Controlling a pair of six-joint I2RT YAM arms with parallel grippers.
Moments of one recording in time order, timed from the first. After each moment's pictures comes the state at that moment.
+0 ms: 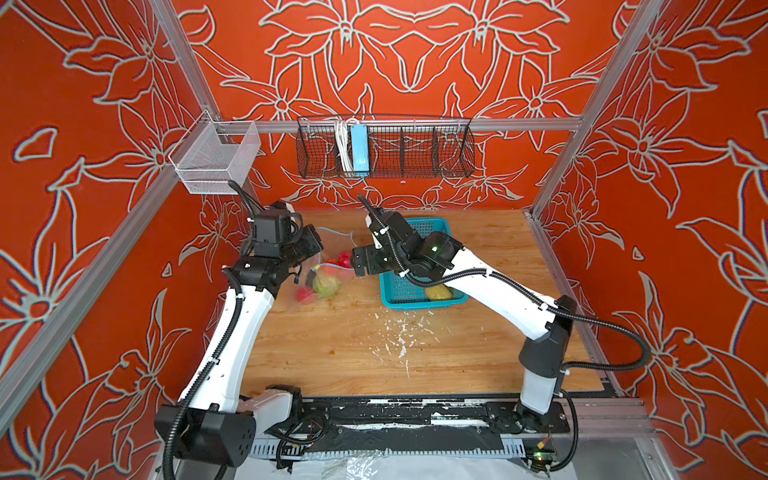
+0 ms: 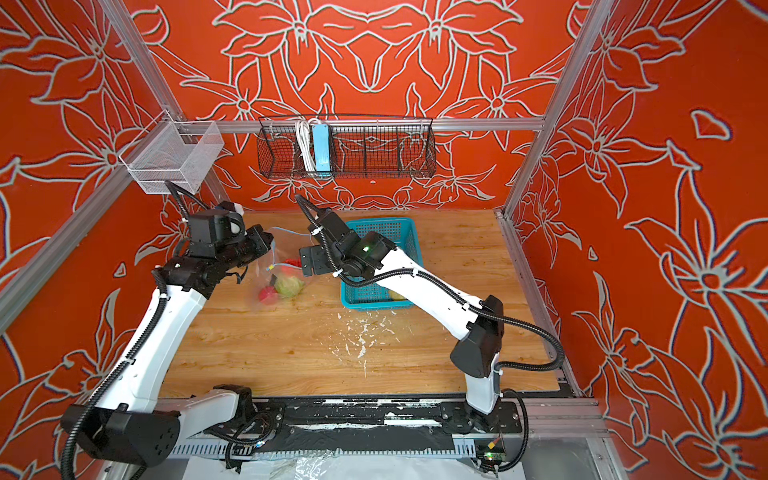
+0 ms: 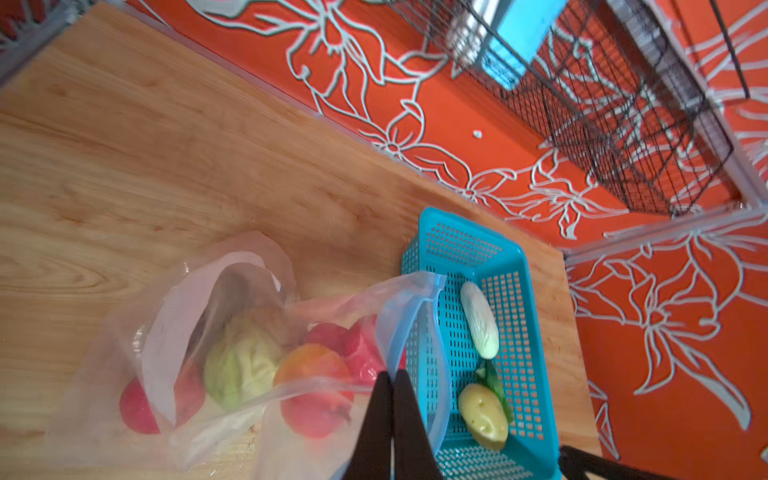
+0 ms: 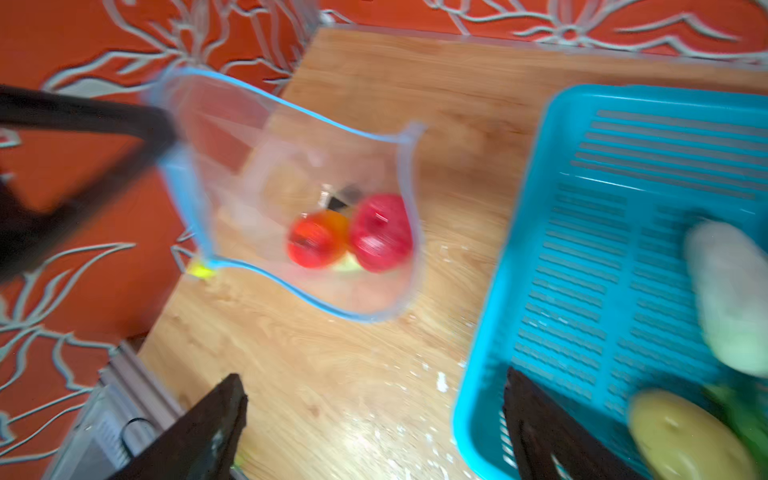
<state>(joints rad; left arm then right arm) -0.02 1.20 1.33 -0.69 0.15 -0.60 0.92 1.84 1.99 -0.92 0.16 0.57</state>
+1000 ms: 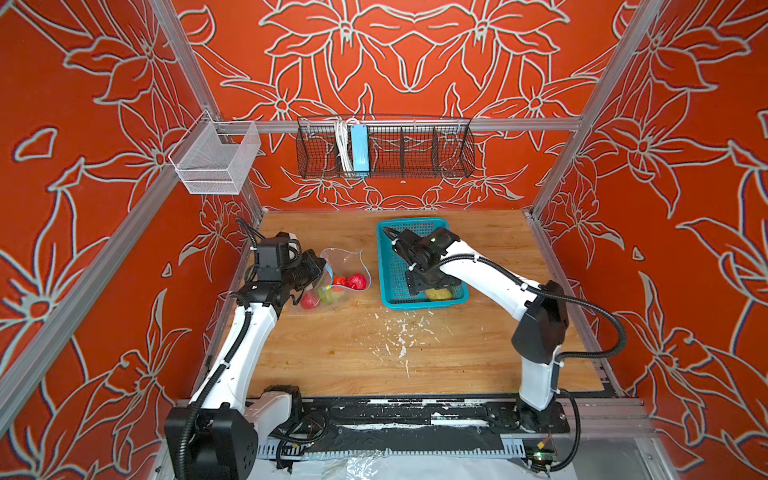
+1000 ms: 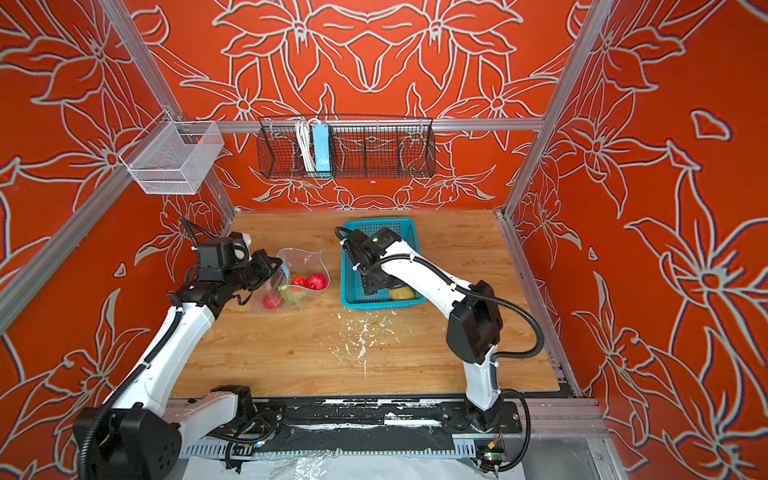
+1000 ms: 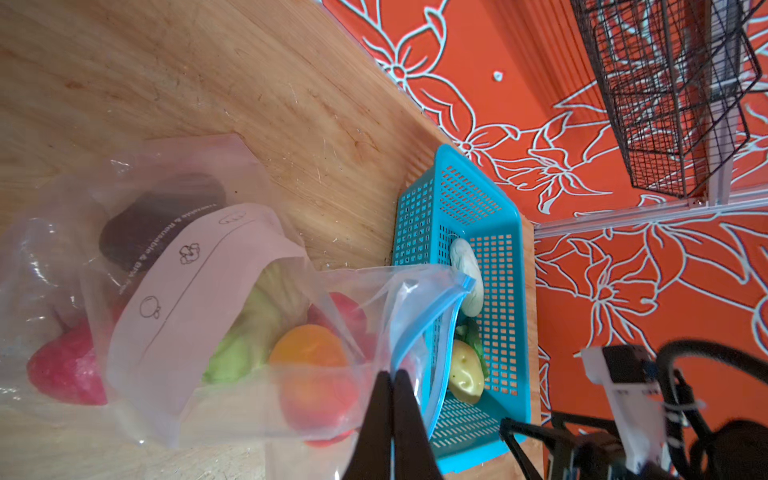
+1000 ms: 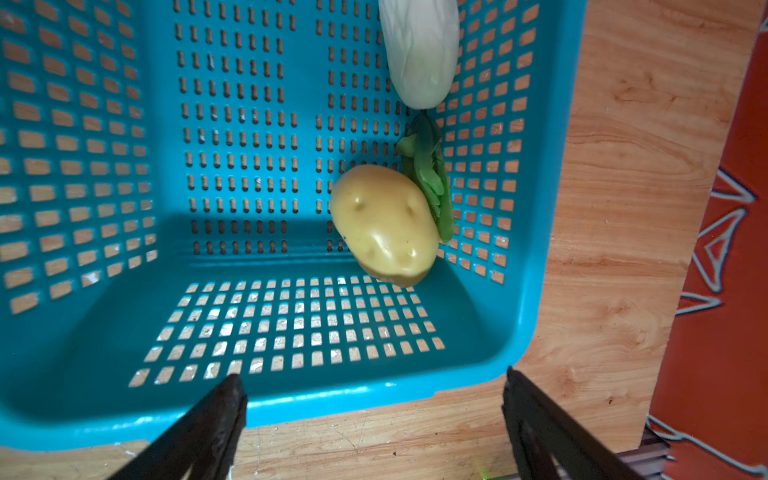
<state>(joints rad) 0.04 1.10 0.95 -0.47 0.40 -0.71 0.76 1.95 1.87 -1.42 0.35 0.64</state>
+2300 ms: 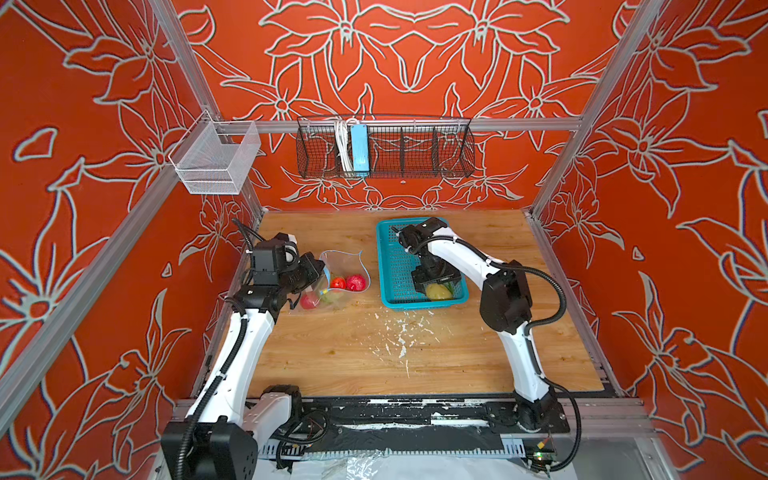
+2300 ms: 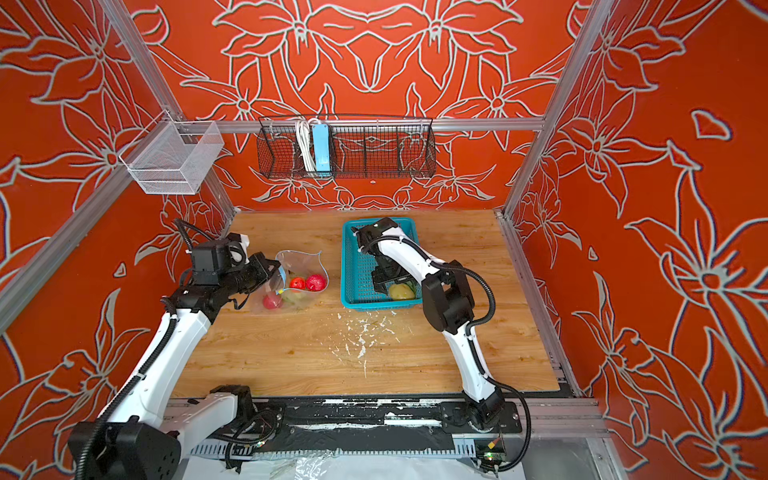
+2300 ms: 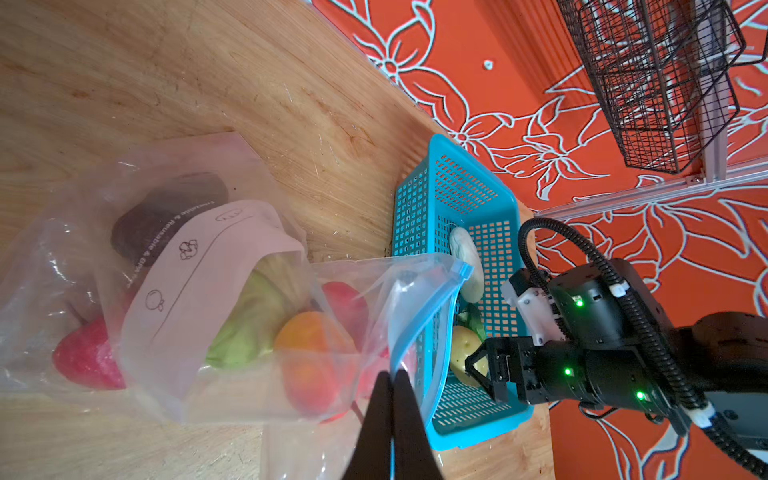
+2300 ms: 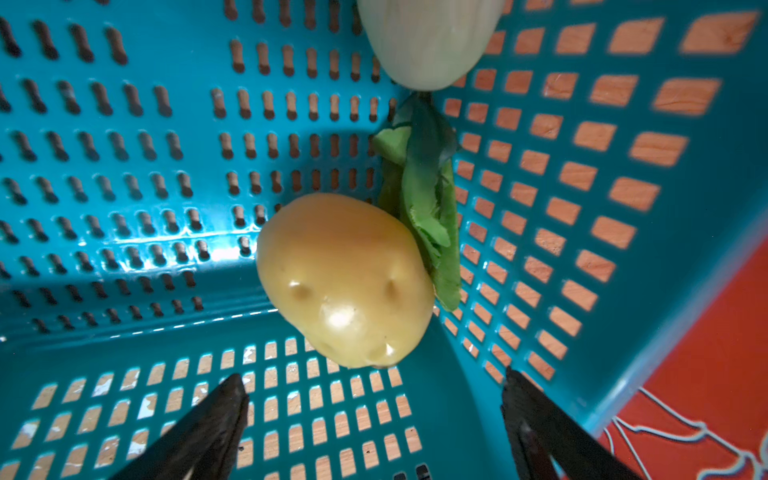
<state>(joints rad) 0.06 1.05 0.95 -0.52 0.40 -0.65 0.60 2.25 2.06 -1.58 0.22 0.53</state>
